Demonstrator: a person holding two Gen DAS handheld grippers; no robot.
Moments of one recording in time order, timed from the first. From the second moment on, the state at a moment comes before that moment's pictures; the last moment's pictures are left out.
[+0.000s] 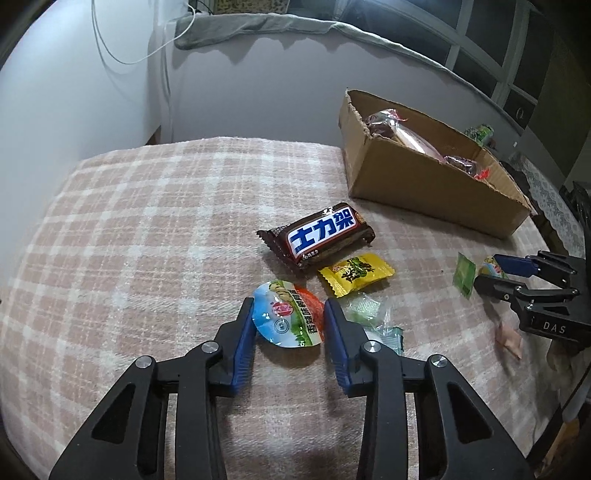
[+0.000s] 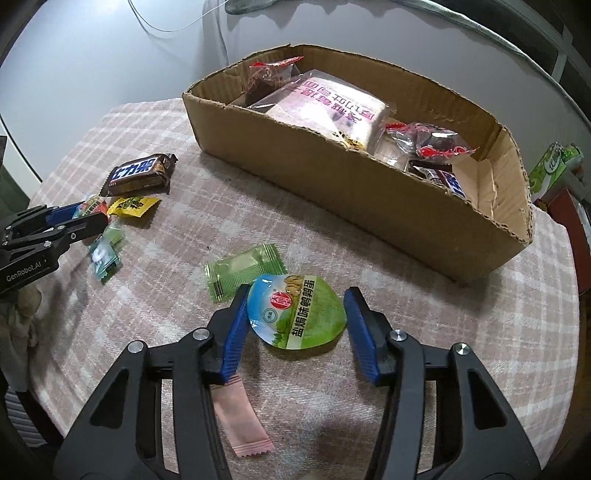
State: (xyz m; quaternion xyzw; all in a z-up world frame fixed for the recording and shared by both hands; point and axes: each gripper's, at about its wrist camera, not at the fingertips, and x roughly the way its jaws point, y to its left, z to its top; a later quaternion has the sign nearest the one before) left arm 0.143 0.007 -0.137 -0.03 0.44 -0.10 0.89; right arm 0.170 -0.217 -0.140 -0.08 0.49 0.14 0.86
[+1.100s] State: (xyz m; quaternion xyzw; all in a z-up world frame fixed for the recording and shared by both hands) left arm 0.121 0.002 -0.084 -0.03 0.38 -0.12 0.92; right arm 0.146 -0.234 -0.103 -0.07 0.45 0.15 0.88
